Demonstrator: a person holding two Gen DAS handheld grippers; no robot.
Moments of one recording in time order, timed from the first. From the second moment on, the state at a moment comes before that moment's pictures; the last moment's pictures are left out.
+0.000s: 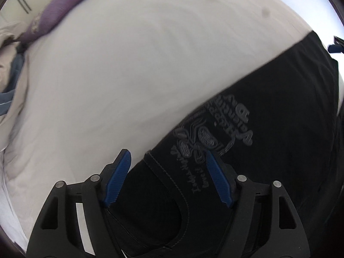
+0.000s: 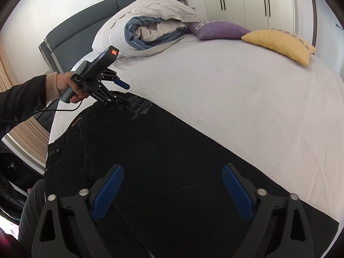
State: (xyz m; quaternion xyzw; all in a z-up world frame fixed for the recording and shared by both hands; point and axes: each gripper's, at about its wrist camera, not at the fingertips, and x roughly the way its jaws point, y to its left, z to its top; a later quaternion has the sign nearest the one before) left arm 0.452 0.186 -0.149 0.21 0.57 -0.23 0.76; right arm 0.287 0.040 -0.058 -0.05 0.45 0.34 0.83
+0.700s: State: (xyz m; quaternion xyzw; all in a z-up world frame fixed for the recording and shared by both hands) left arm 0.454 0.209 -0.167 0.17 0.55 -0.20 0.80; right arm 0.346 0.096 -0.076 -0.12 0.46 0.39 0.79
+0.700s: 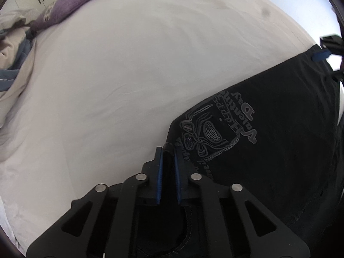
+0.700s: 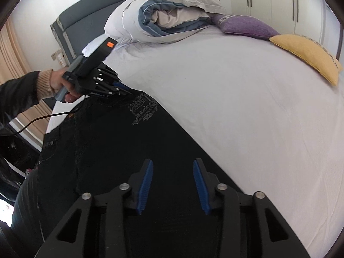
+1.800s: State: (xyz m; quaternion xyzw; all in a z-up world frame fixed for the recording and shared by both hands) left arm 0.330 0.211 -0.108 0.19 0.46 -0.21 0.84; right arm 0.372 0.187 -0.110 -0.25 0.47 0.41 0.74
